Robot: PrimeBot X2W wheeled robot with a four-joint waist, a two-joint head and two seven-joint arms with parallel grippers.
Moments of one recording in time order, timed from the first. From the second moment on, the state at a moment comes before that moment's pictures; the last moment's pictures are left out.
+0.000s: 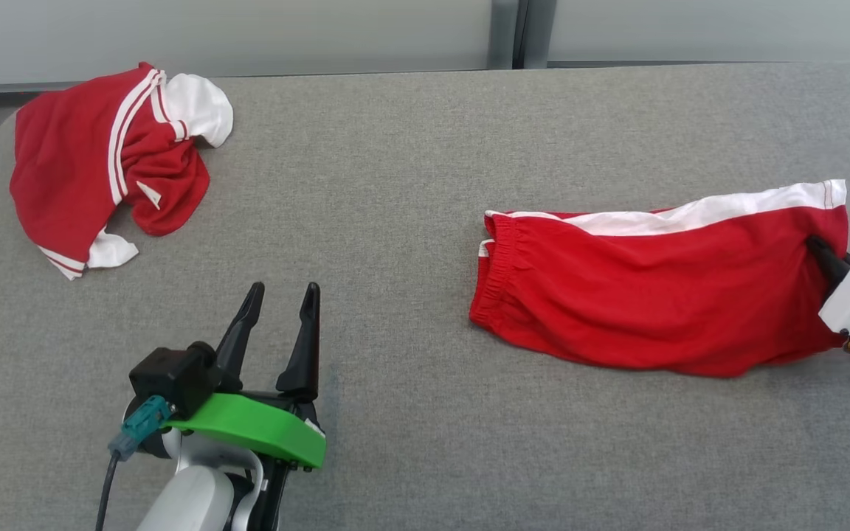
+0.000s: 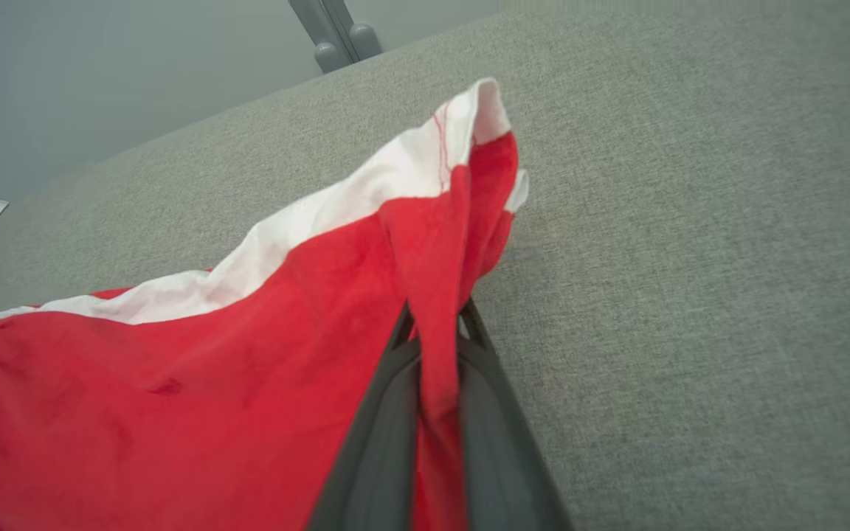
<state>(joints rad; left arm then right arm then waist) -0.15 0.12 -0.43 0.07 -0.60 0.11 -0.22 -0.54 -0.55 0.59 0.81 1.05 0.12 0.04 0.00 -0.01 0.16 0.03</state>
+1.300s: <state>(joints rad) -0.13 0.08 -0.49 0.10 -0.62 0.10 -0.22 -0.60 -0.40 0.81 0.61 1.06 0.11 0.19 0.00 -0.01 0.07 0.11</state>
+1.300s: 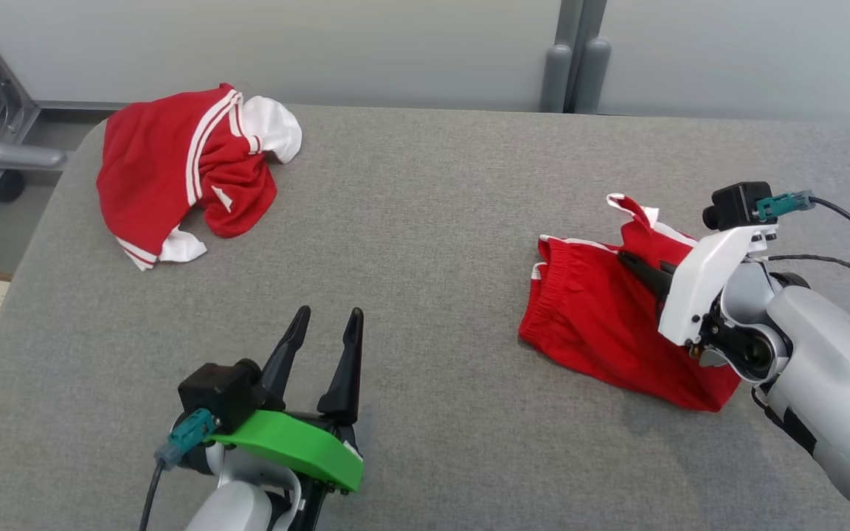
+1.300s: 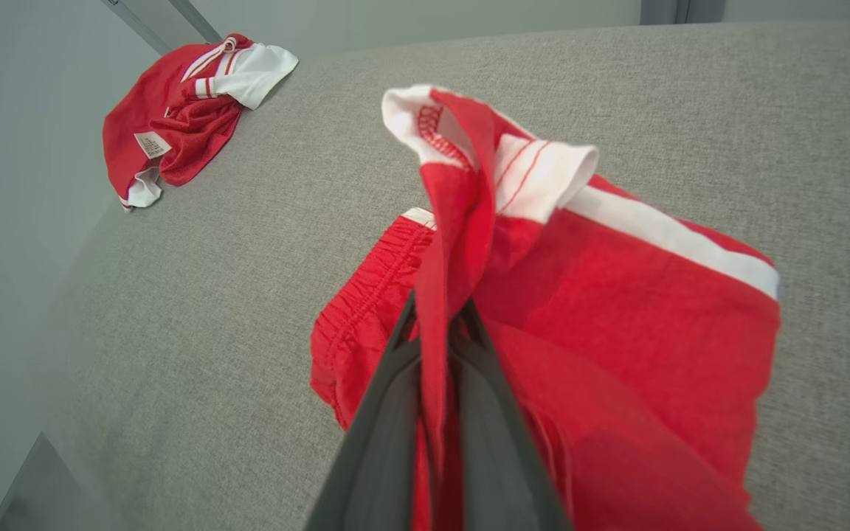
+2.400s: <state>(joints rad) -0.13 0.07 -0.46 0.13 -0.63 0.10 -0.24 -0.75 -0.25 0.89 0.73 0.98 0.06 0.23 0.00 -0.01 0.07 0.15</state>
